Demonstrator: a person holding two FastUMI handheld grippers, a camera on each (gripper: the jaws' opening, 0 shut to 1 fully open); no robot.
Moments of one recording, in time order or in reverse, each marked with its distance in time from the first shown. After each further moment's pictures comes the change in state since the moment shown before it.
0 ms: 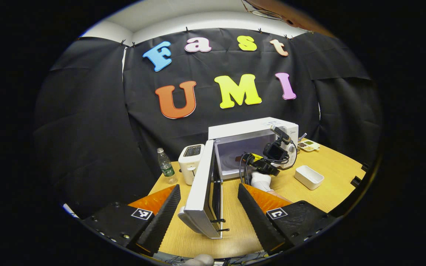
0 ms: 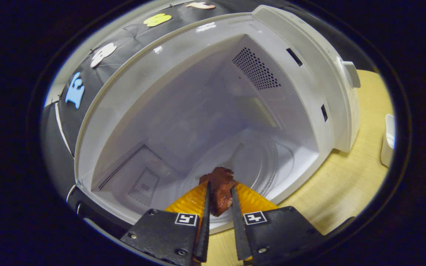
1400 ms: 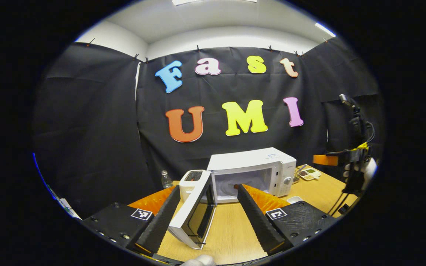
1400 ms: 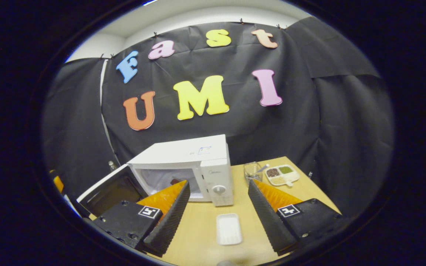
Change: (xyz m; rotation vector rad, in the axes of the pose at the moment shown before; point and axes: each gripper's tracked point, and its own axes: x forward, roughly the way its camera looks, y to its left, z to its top) left arm -0.037 -0.035 0.091 -0.063 -0.137 0.158; right arm -0.339 -0.112 0.266 -0.633 0.005 0.037
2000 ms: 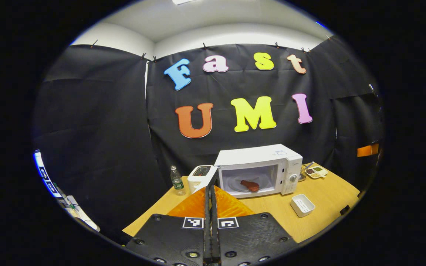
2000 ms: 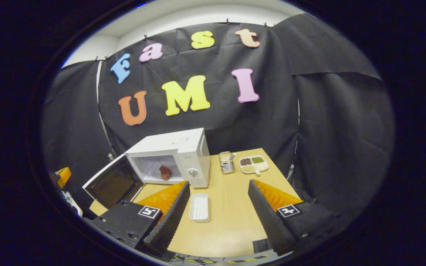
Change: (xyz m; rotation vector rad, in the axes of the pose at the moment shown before) left arm -0.012 0.010 -0.015 -0.014 0.036 0.028; right arm -0.106 -0.051 -0.010 0.044 0.078 -0.054
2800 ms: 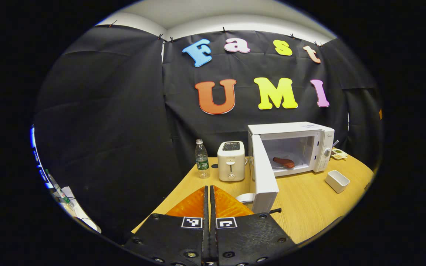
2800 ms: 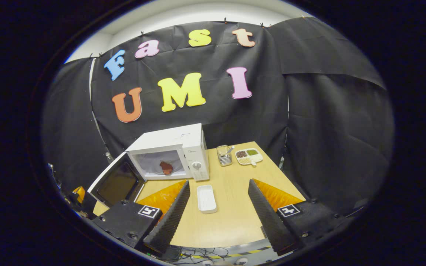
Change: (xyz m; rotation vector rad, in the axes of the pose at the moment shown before) left arm 0.063 0.127 -0.134 -0.020 0.109 0.019; right arm -0.043 0.052 0.000 0.031 0.031 -0.112
